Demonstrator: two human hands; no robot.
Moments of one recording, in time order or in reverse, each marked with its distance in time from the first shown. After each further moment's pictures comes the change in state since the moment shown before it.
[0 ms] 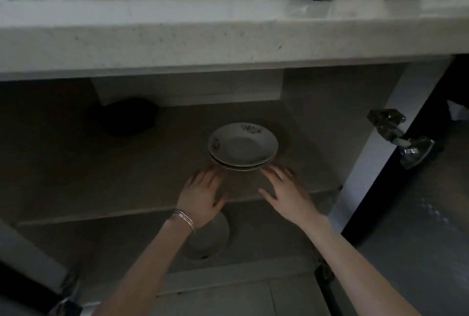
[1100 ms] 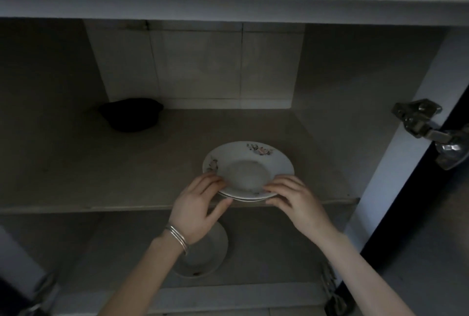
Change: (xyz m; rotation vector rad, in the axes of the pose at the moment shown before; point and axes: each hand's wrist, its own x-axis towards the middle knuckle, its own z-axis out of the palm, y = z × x) left_hand -0.016 0.010 0.027 -0.271 0.199 -0.014; right_hand -0.004 0.034 0.032 0.315 0.170 -0.157
